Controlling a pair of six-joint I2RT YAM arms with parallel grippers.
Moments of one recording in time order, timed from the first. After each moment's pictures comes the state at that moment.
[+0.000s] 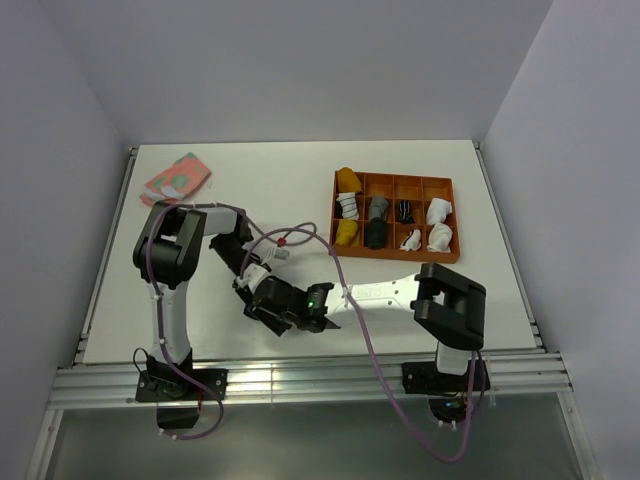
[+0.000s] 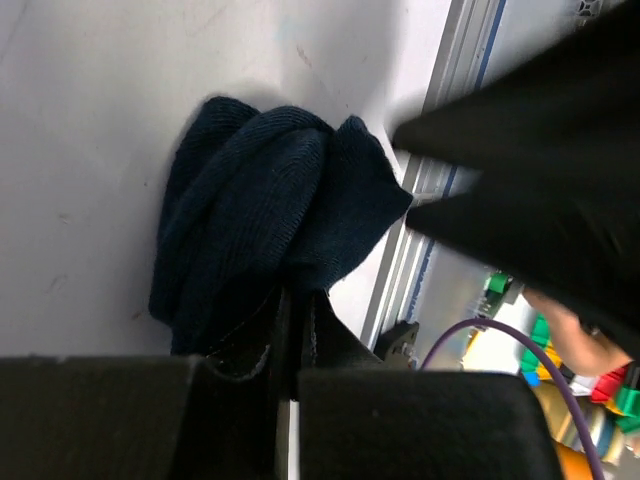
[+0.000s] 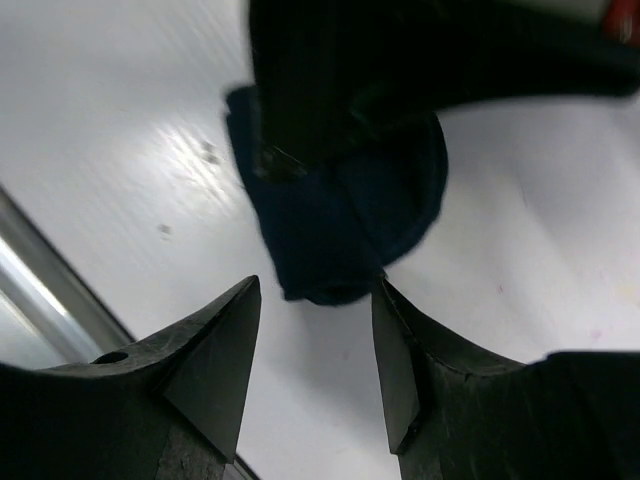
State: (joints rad) left arm -0.32 2.11 1.23 -1.27 0.82 0.98; right arm 1.26 1.77 1.08 -0.22 0.25 0.25
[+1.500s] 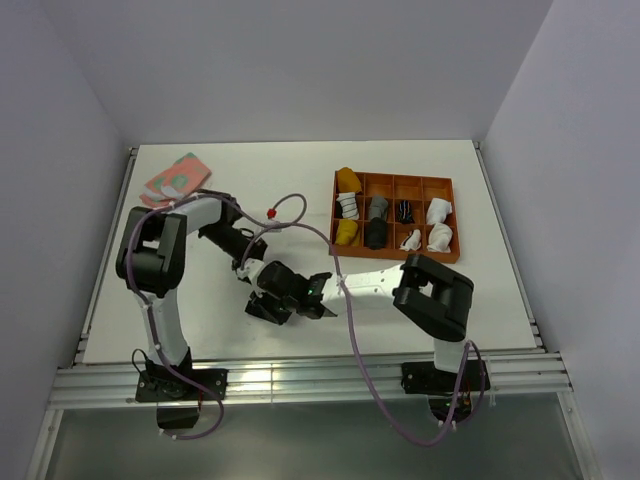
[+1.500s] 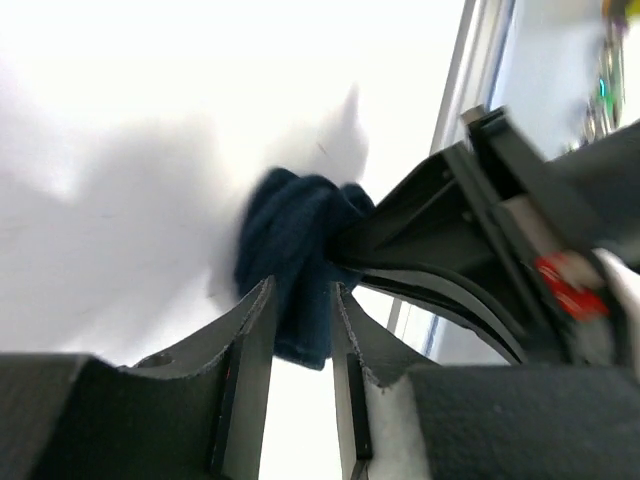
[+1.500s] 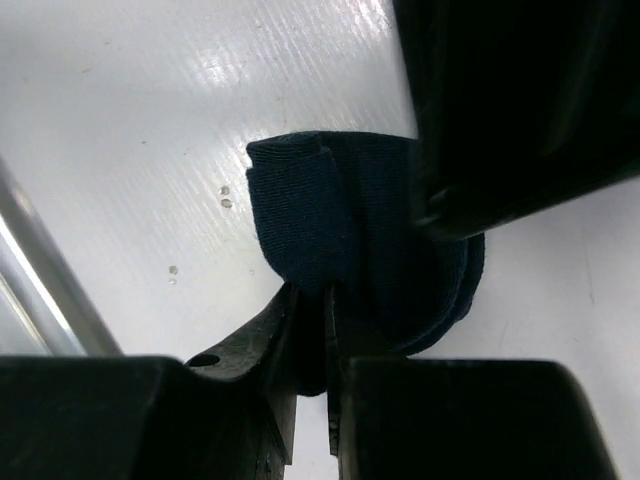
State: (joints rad) left arm -0.26 2.01 1.29 -1.20 0.91 0.89; right arm 1.18 1.86 1.07 -0.04 0.00 0.18
